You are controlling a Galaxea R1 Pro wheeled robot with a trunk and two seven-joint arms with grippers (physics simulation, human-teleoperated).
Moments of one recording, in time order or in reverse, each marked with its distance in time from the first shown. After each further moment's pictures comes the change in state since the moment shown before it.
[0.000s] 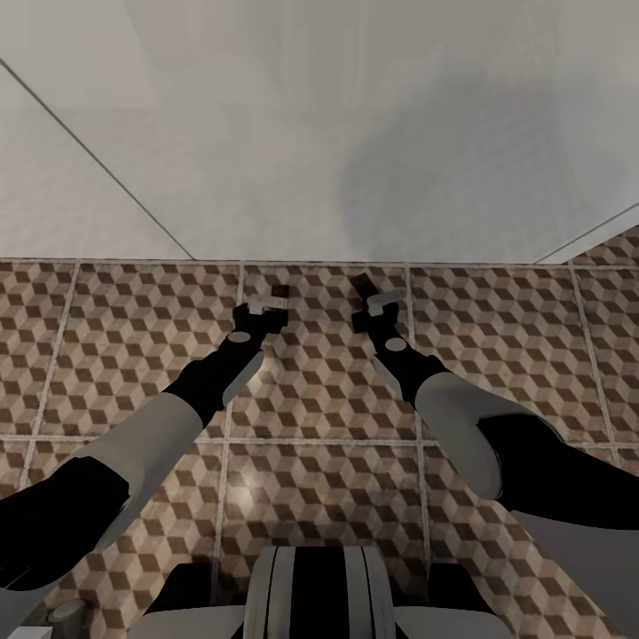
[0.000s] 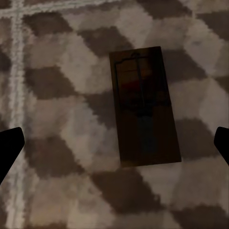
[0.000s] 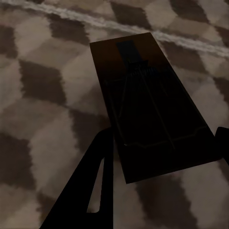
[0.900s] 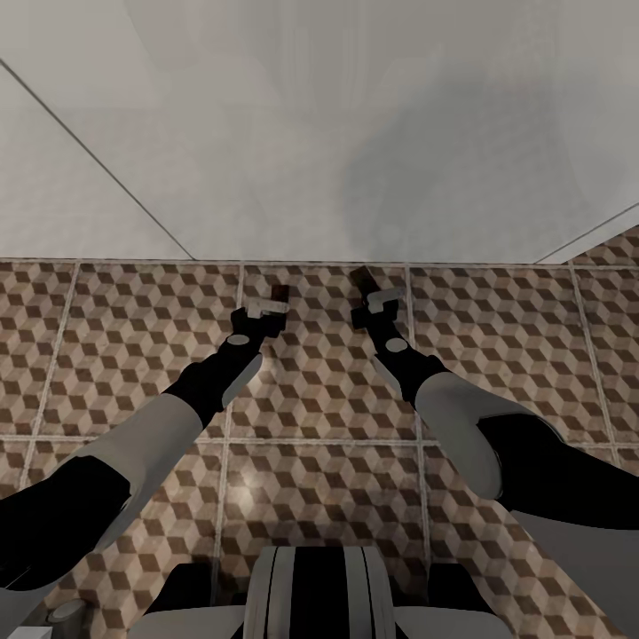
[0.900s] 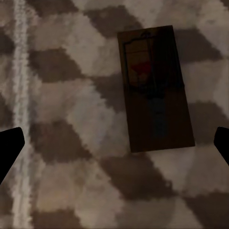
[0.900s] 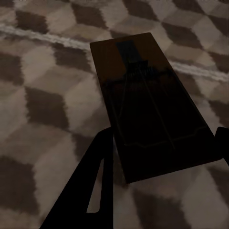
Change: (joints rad) left arm 0.000 0.000 0.001 0.033 -0.001 -0.001 0.003; right arm 0.000 0.000 0.000 -0.001 -0.003 -0.074 0.002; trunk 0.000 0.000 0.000
